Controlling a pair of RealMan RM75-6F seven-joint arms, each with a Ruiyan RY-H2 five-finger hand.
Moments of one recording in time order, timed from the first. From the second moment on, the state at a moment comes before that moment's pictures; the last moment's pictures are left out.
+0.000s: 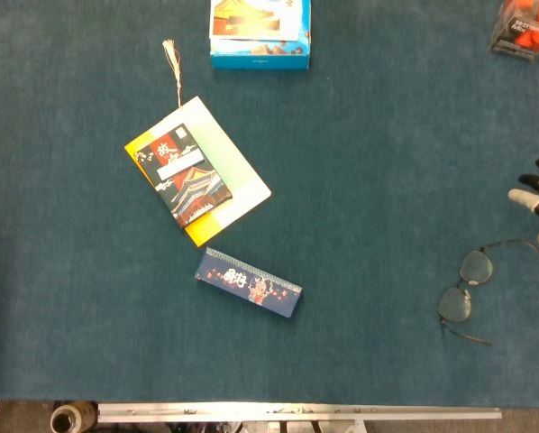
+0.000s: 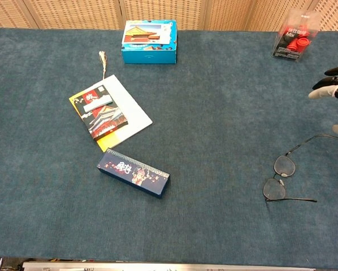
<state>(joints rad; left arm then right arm) -0.05 -1.21 -0.10 -1.62 1.38 1.55 0.25 0.28 -1.31 -0.09 -1.07 -1.92 1.57 0.06</state>
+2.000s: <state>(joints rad) -0.05 -1.20 -0.11 -1.63 1.38 1.57 0.24 0.31 -1.37 -0.18 -1.08 -1.92 1.53 0.14</state>
